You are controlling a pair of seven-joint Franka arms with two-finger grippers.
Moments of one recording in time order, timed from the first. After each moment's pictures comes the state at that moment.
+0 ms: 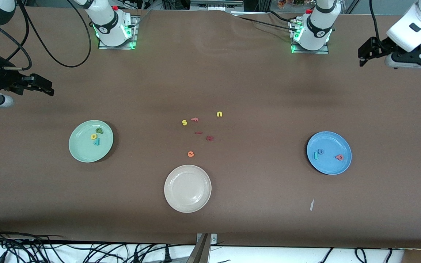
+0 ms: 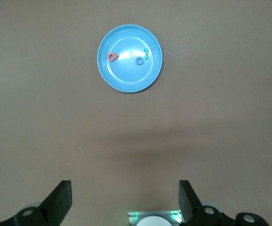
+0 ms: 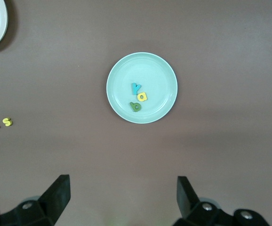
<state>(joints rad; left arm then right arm) 0.03 -0.20 -0.14 -1.77 0.07 1.47 -0.01 0.09 0.04 -0.07 -1.63 0.00 1.58 0.04</state>
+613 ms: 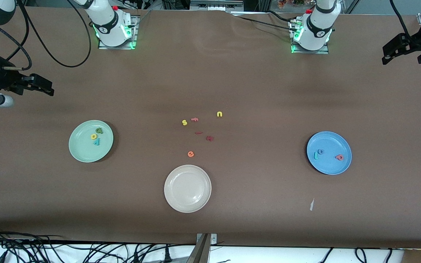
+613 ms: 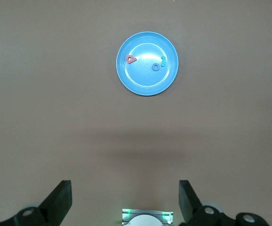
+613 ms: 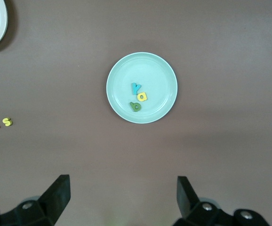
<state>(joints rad) 0.08 -0.14 -0.06 -1.65 0.04 1.43 -0.02 0.09 0.04 -0.07 -1.63 0.00 1.58 0.04</state>
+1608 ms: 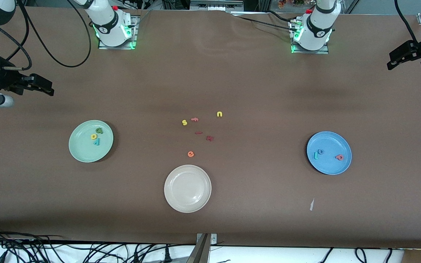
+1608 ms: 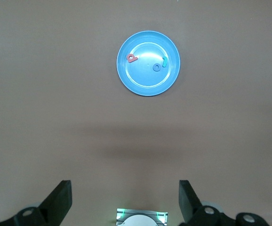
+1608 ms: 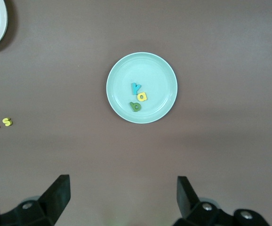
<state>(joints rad) 0.09 -0.12 -0.05 -1.64 0.02 1.43 -0.02 0.09 0.04 -0.07 -1.63 0.00 1.58 0.04</state>
